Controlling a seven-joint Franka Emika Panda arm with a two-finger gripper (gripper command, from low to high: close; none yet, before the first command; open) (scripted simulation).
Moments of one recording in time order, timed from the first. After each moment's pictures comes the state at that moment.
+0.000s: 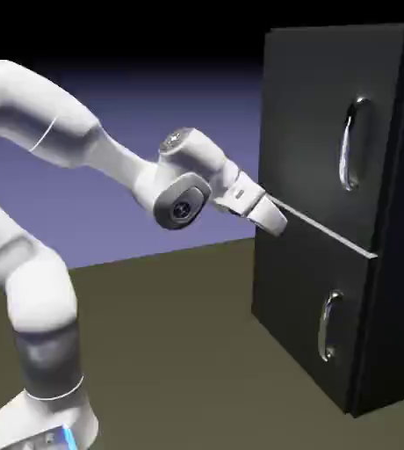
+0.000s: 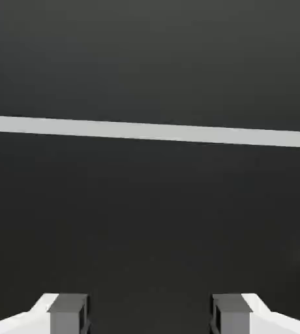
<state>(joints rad) 0.04 -0.58 -0.04 -2.79 -0.12 3.04 0.83</state>
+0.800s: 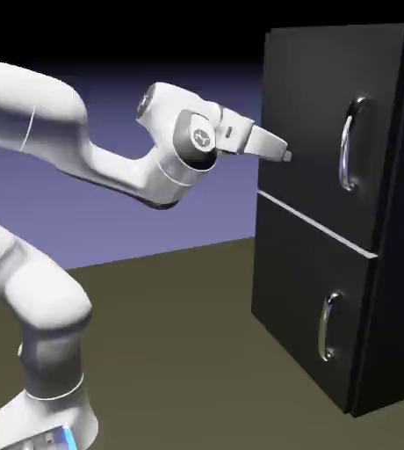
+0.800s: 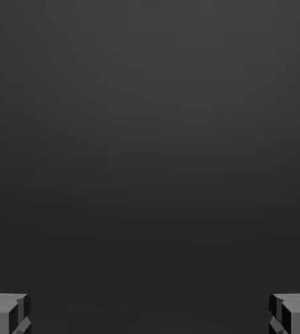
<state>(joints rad) 0.33 -0.71 -0.39 -2.57 -1.16 3.06 1.63</state>
